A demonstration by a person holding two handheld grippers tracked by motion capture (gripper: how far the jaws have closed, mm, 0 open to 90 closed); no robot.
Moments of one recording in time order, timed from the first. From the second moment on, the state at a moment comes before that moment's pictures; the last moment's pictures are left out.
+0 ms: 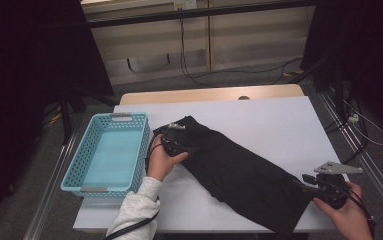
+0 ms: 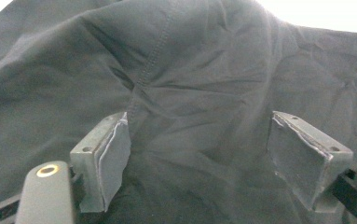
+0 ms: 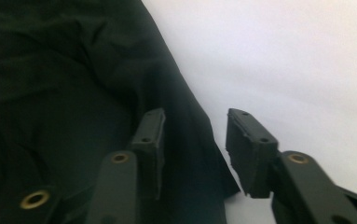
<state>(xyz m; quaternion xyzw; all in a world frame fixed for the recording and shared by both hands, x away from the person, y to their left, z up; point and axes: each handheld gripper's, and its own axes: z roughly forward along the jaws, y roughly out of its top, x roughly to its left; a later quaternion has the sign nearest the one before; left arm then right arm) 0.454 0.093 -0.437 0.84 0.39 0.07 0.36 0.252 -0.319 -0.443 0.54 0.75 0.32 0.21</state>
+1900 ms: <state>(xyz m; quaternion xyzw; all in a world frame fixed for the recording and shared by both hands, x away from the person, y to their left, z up) 0.458 0.110 -0.433 0.83 0.41 0.09 0.37 0.253 -0.353 -0.443 0.57 0.74 0.31 0.19</state>
